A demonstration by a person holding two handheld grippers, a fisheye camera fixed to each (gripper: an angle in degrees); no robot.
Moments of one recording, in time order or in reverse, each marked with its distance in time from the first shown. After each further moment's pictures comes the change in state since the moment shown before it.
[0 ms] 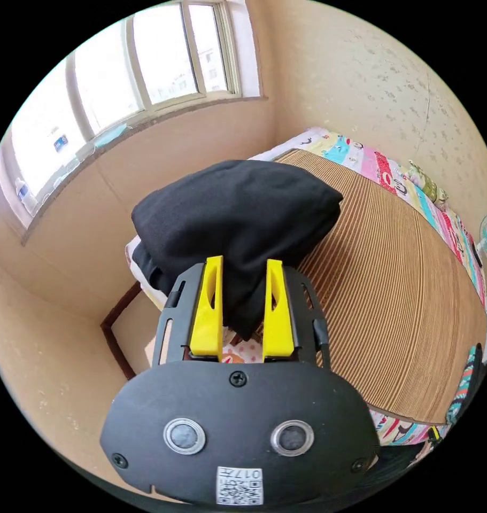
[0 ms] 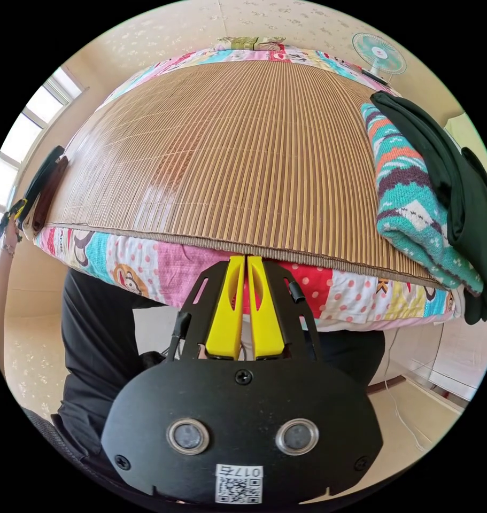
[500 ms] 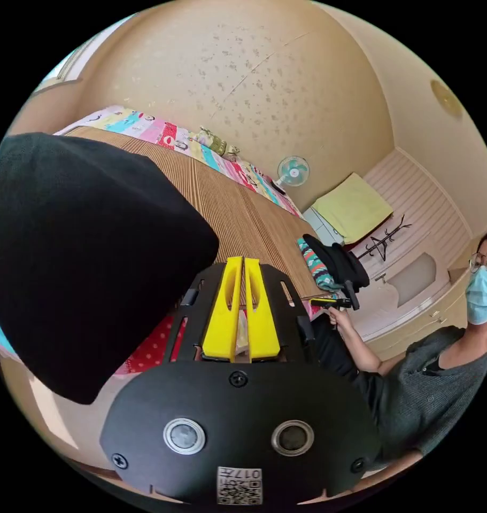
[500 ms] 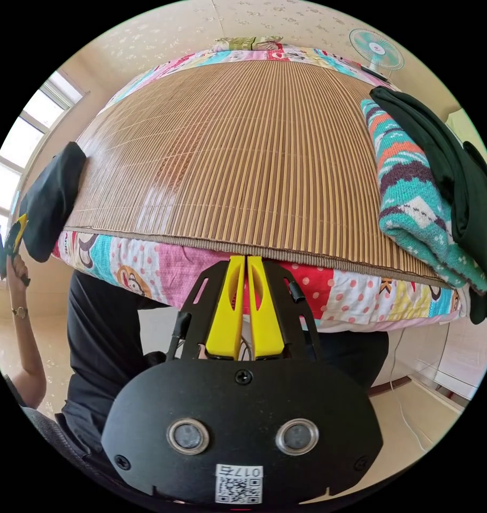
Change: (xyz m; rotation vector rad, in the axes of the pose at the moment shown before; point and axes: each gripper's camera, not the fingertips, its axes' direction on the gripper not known) left arm 0.055 0.188 -0.089 -0.182 0.990 0.457; right arm 0.045 0.014 0.003 -0.006 -0.038 0.004
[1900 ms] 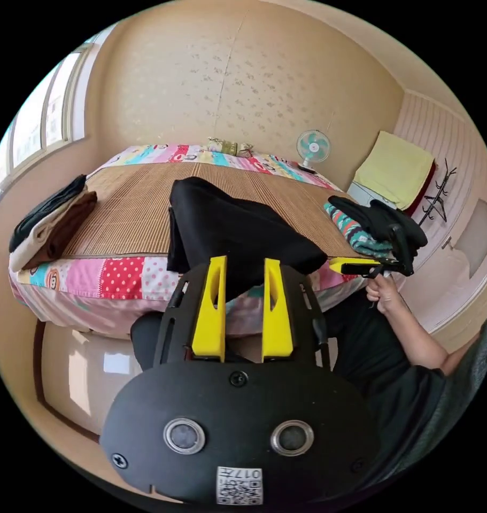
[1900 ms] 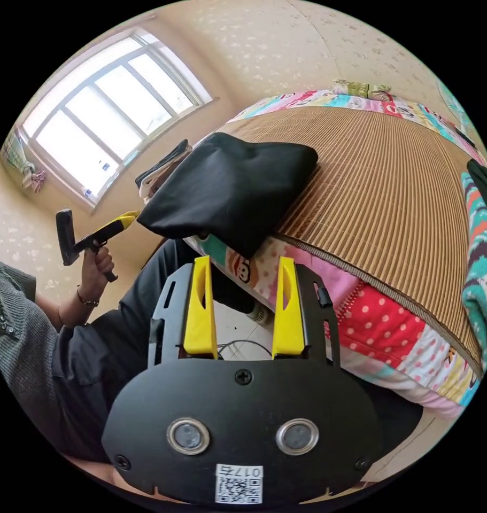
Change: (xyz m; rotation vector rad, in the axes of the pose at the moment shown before) left arm 0.106 0.292 -0.045 -0.021 -0.422 0.082; right arm 0.059 0.170 0.044 0.135 -0.431 -0.434
